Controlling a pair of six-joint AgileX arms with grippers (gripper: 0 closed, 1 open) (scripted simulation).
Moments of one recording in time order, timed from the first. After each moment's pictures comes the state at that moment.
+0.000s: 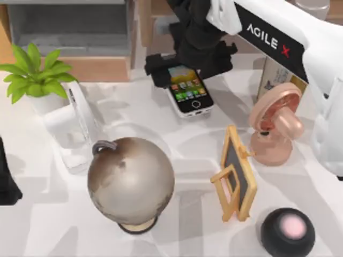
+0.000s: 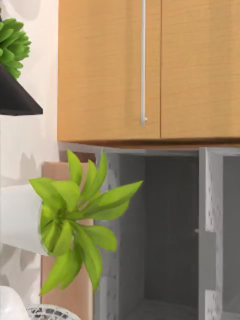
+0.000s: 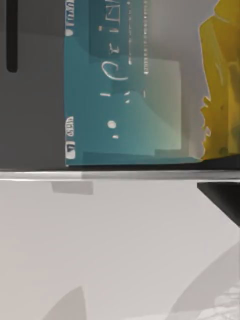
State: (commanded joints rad) left arm 0.00 0.00 0.00 0.00 0.00 0.00; right arm 0.56 2.59 2.48 -1.14 0.00 0.21
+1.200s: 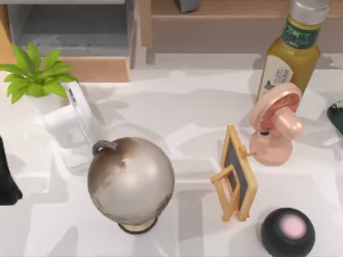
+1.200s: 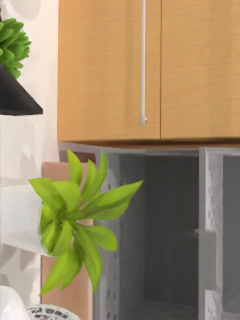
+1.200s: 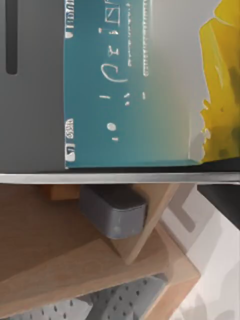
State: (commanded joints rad) left arm 0.00 0.00 0.00 0.00 0.00 0.00; right arm -0.09 1.48 1.27 -0.13 -0.70 -0.20
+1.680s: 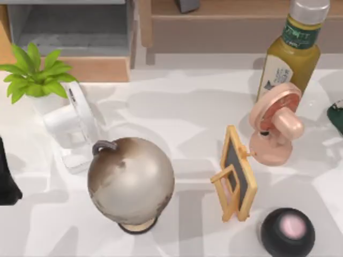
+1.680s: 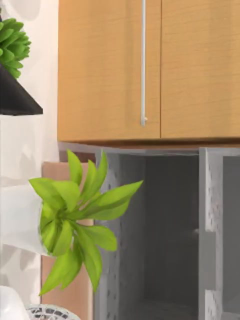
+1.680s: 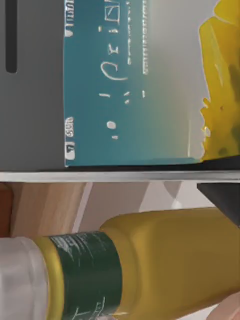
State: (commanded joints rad) left arm 0.00 0.00 0.00 0.00 0.00 0.00; right arm -0.45 1.35 0.73 0.28 -0.88 -0.30
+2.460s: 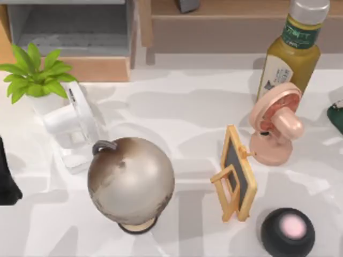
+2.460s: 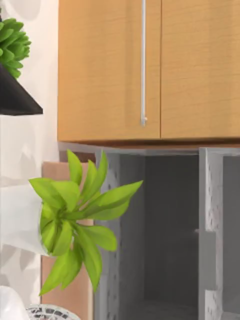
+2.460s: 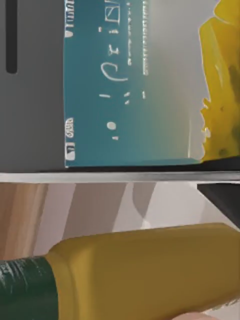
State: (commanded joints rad) left arm 0.00 0.00 0.00 0.00 0.00 0.00; right arm -0.54 1.34 0.59 0.40 -0.91 -0.31
